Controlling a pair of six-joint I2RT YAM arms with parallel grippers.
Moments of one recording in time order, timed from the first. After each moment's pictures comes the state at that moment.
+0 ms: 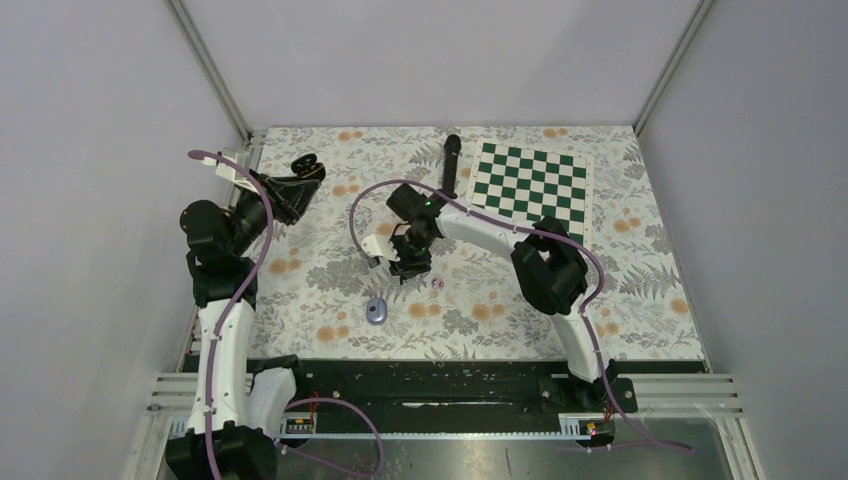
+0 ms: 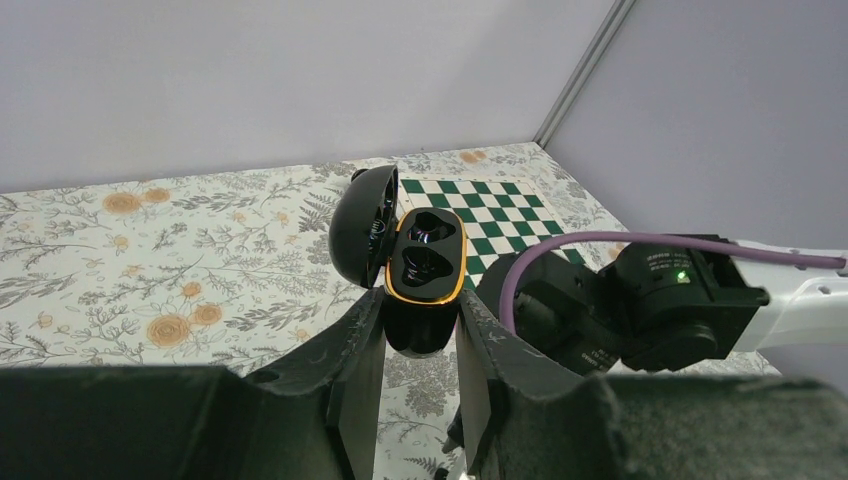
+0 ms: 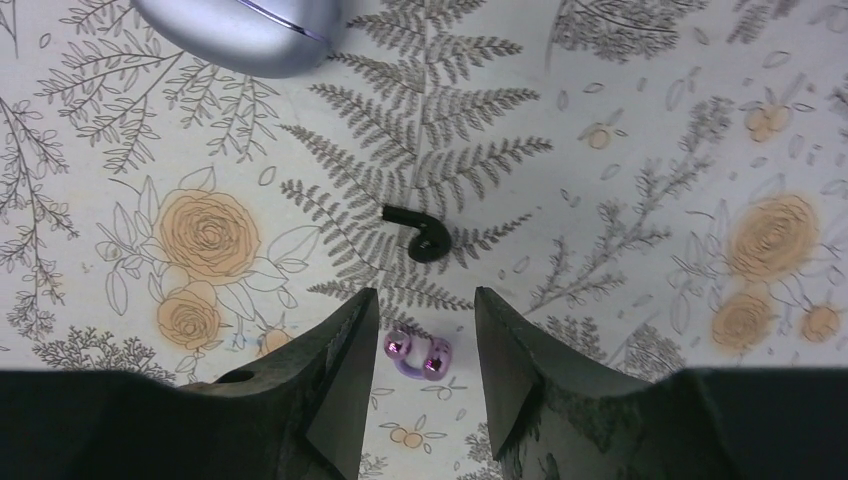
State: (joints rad) left arm 0.19 0.83 0.80 0.18 0.77 -0.42; right arm 0.84 2.16 1.75 -0.85 -0.46 -1.08
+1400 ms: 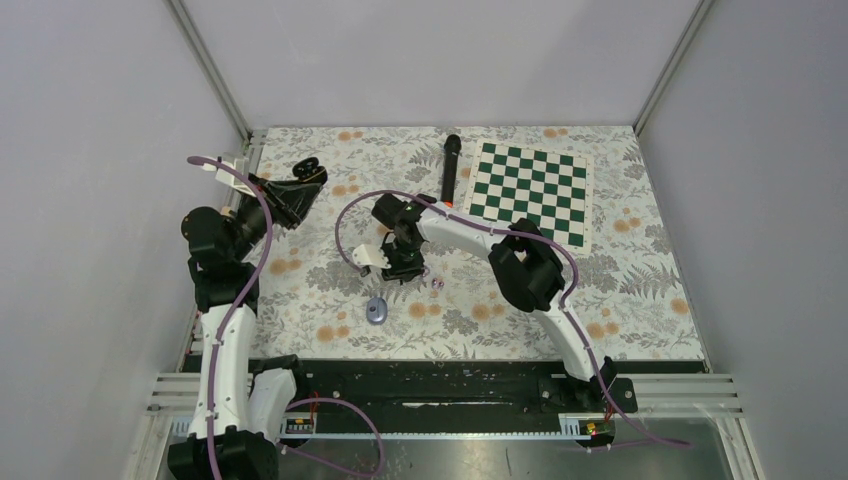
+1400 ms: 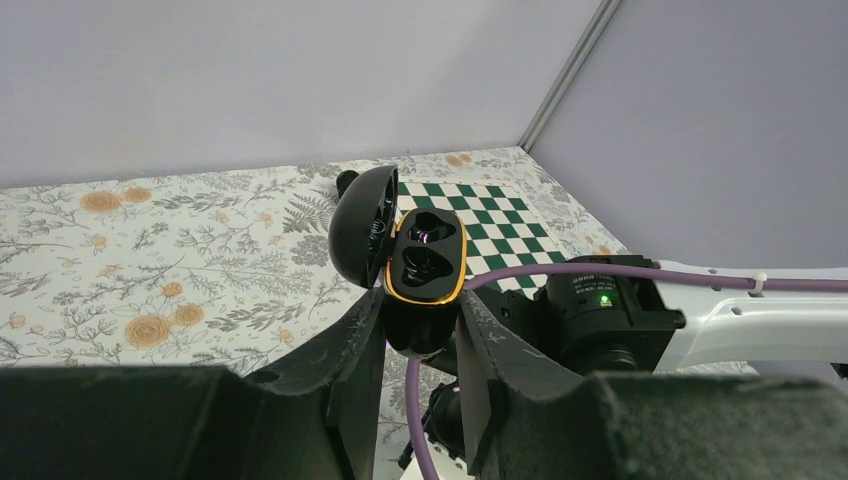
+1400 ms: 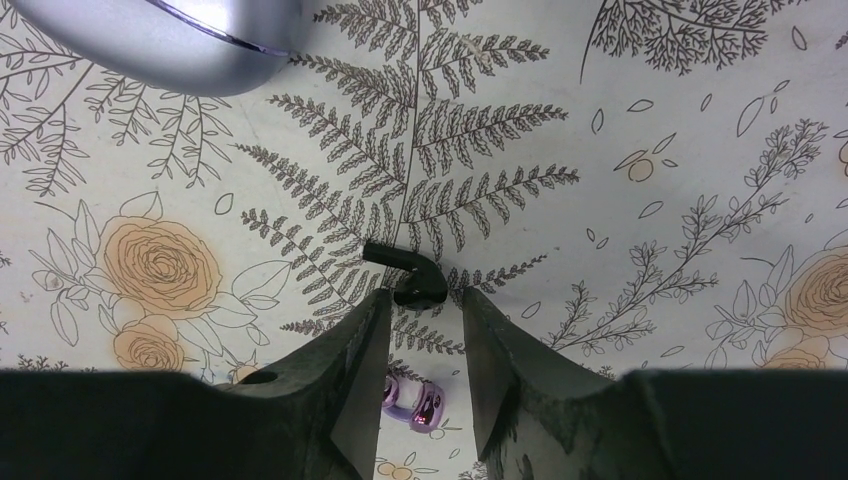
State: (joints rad) left arm 0.20 0.81 0.76 0.21 0.79 -0.47; right arm 0.89 2.33 1.92 -0.97 -0.35 -1.08
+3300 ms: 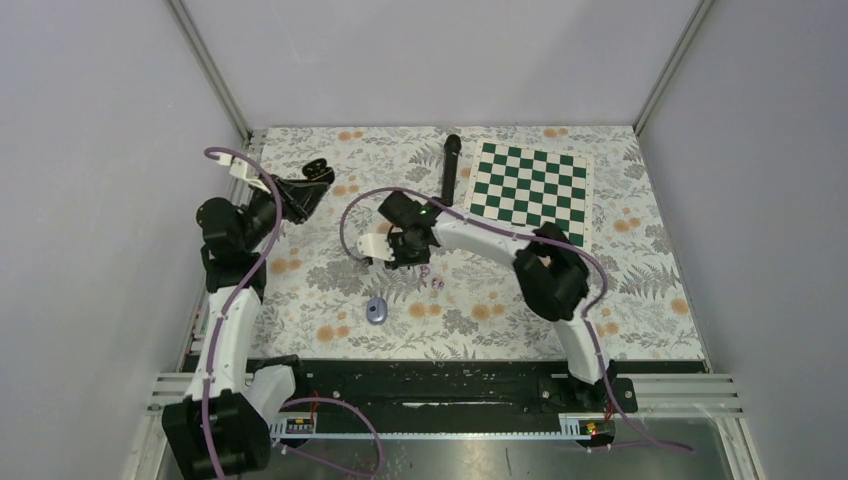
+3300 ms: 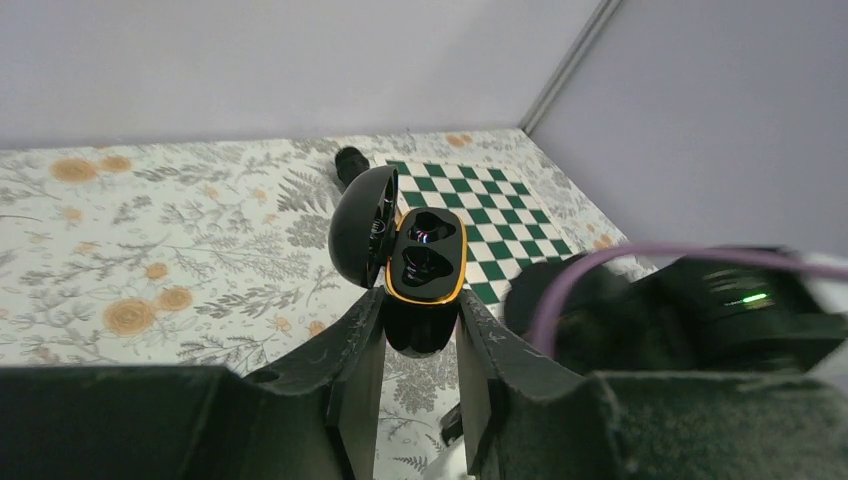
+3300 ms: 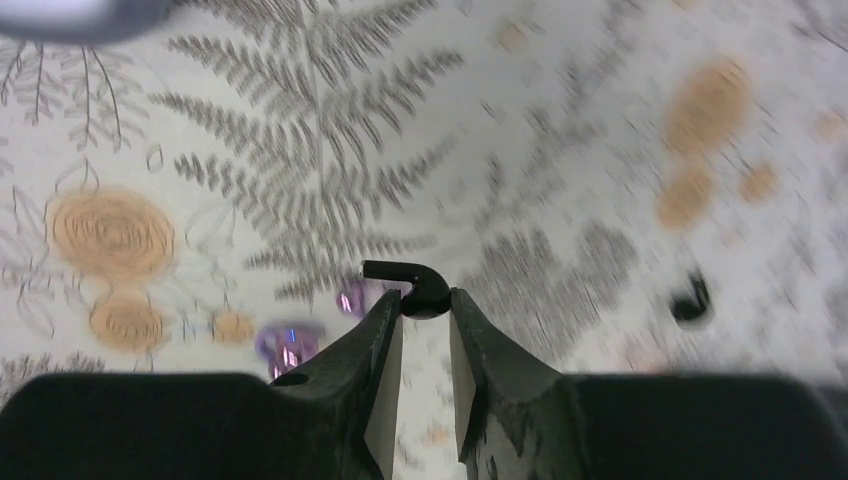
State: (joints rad) left arm 0.18 0.90 0.71 0.32 0.79 -0.49; right arm 0.91 2.20 1.77 -0.81 -0.18 -0.95
